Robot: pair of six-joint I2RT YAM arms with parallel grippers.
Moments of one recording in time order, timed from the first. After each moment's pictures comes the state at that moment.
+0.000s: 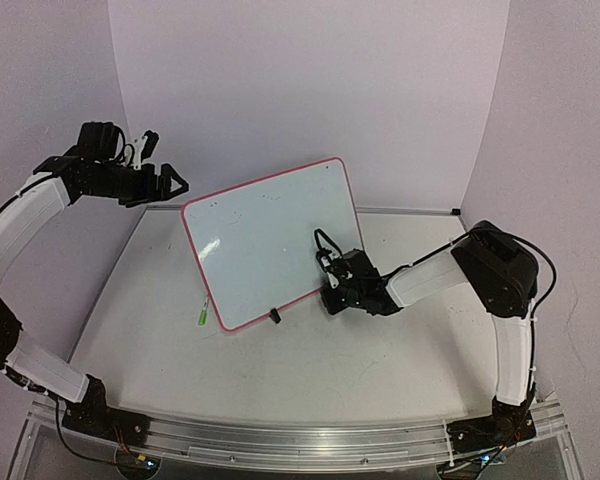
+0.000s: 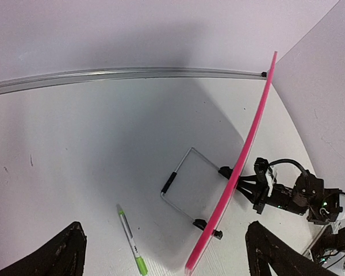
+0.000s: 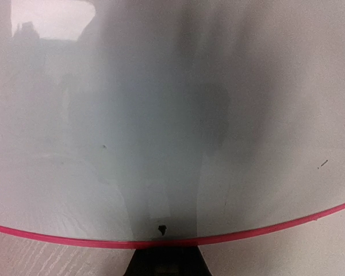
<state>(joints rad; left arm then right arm) -0.21 1.39 1.45 -0.68 0.40 -0.18 0.75 2.11 1.13 0.27 0.16 0.07</state>
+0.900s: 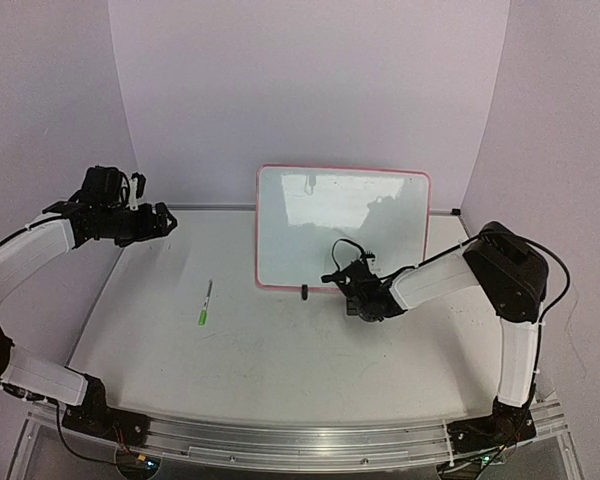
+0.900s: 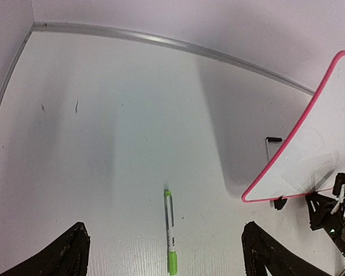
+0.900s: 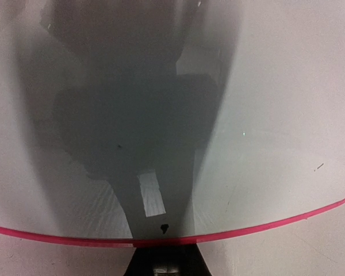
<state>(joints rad) -0.20 1.27 1.07 -0.45 0.15 -0.33 0.79 2.03 1.09 -0.07 0.69 0.61</state>
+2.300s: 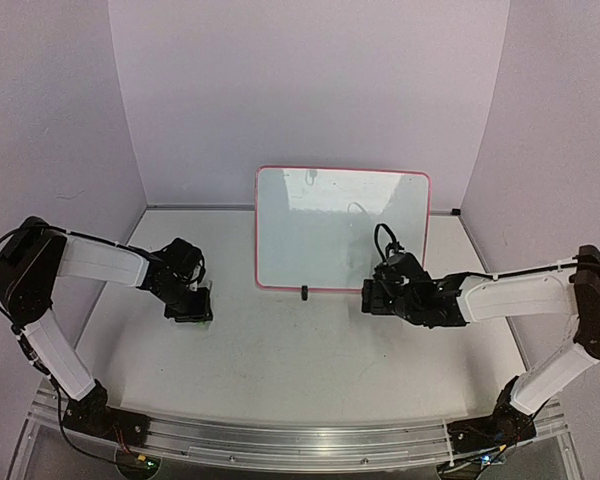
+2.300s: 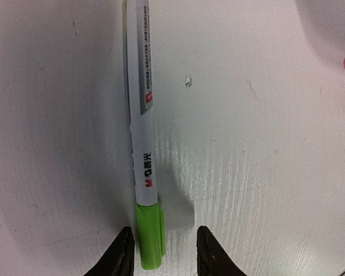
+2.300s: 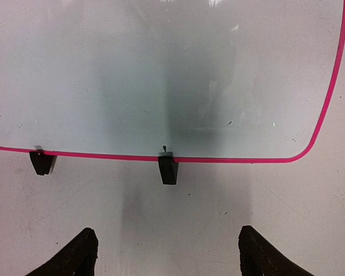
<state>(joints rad) -0.53 1.66 0.84 -0.36 0.07 -0.52 0.84 1.51 0.79 -0.09 0.52 0.63</state>
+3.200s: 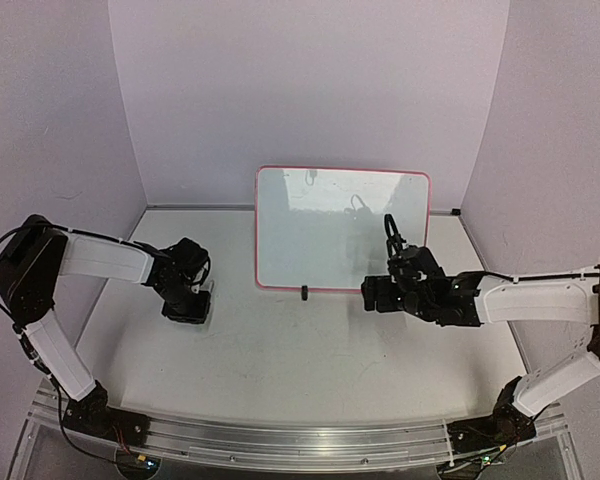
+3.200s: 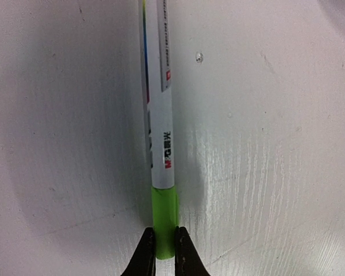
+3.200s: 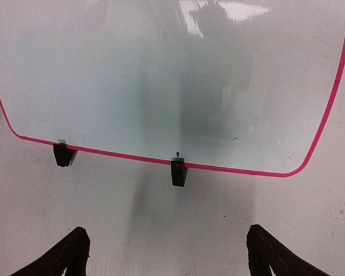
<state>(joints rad) -0.57 1.67 0.90 -0.49 -0.02 -0.46 0.84 1.40 0.77 -0.10 0.46 0.51</state>
